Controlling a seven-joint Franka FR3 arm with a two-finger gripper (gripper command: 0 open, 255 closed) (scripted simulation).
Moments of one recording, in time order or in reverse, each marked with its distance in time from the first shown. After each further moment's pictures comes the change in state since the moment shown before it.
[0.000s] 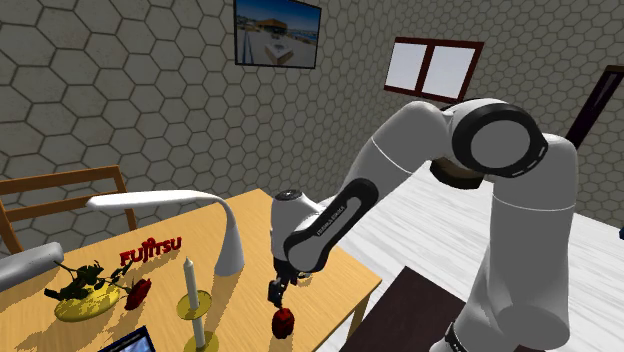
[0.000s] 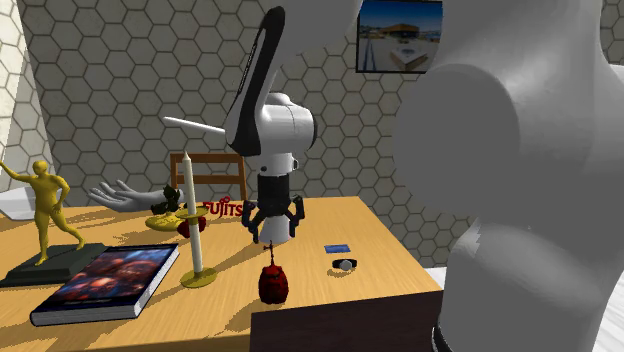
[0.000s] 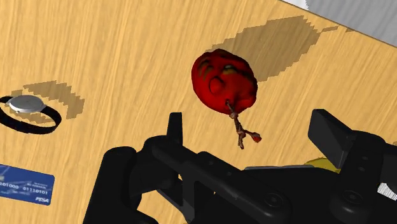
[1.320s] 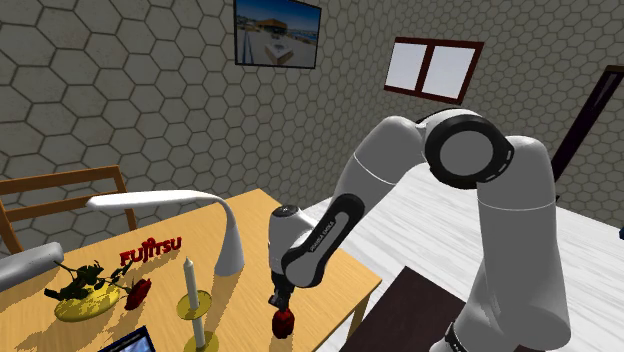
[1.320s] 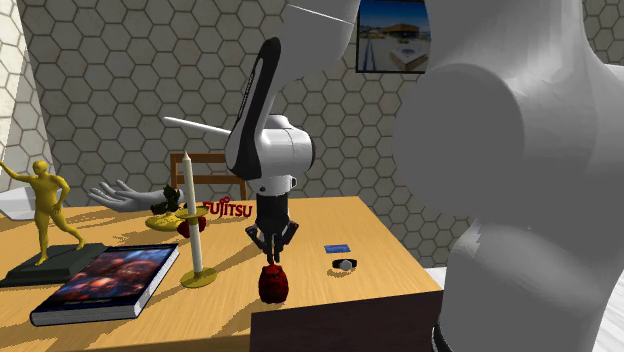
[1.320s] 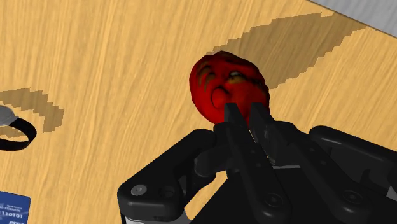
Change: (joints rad) arm 0.017 0.126 -0.014 0.030 -0.023 0.091 0.013
